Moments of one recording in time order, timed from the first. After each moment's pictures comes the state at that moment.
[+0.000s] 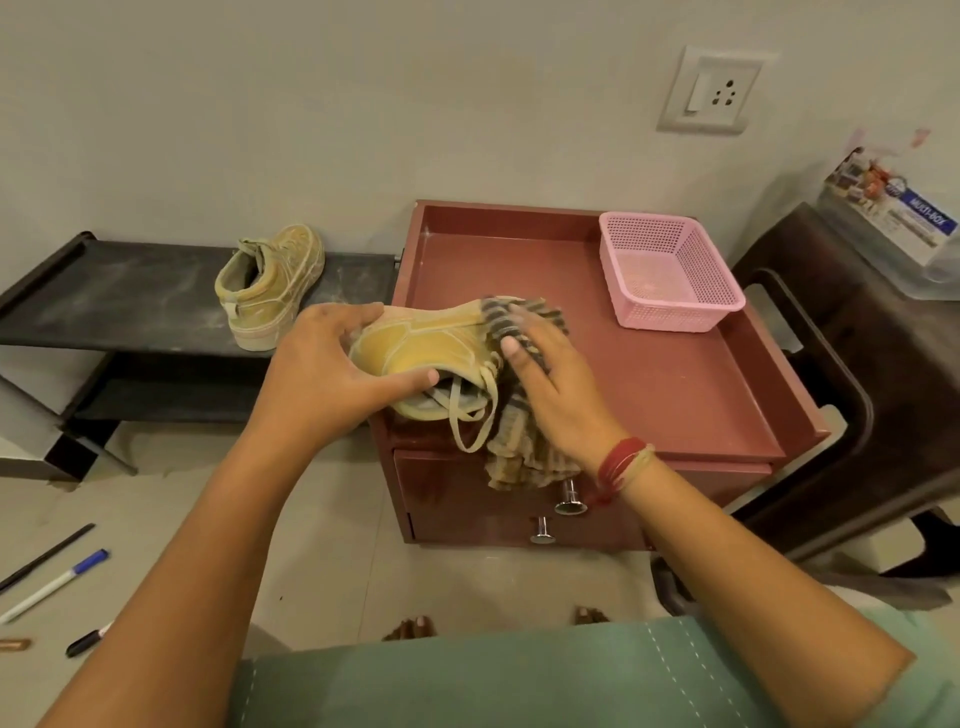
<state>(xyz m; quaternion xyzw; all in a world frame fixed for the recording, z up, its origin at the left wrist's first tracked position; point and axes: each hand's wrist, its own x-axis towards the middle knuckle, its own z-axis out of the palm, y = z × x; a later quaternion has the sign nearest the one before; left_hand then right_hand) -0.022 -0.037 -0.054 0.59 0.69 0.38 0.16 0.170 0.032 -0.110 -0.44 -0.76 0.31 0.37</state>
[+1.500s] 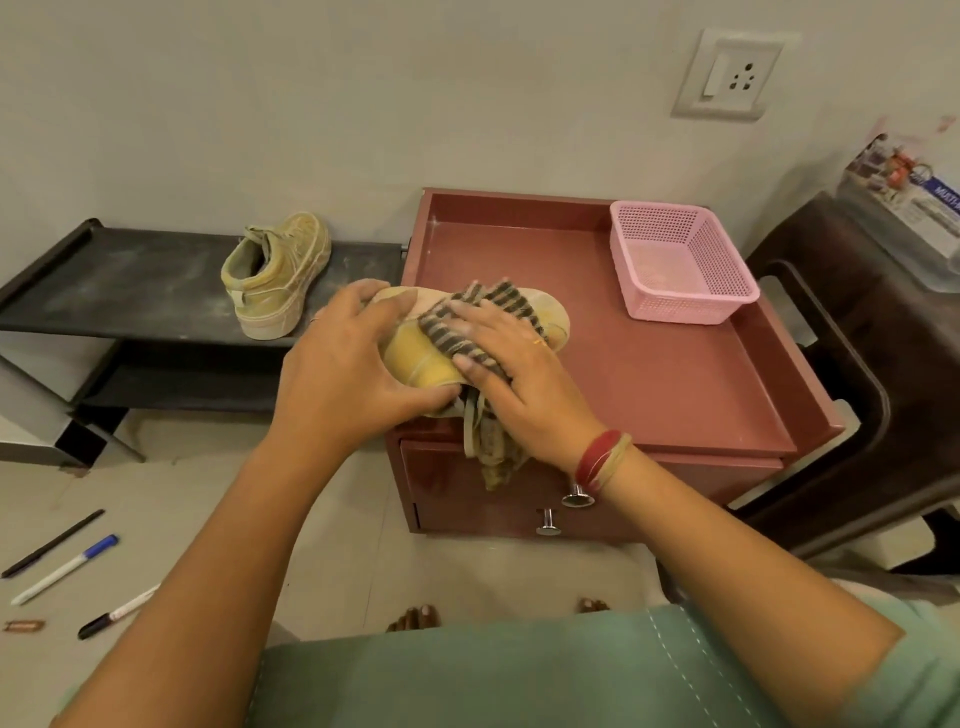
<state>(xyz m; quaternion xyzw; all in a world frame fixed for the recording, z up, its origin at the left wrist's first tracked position) -0.026 -0.033 -0.078 0.66 0.69 0.30 0.04 0.148 0.032 -0.117 -0.35 -0.85 0.21 0.32</state>
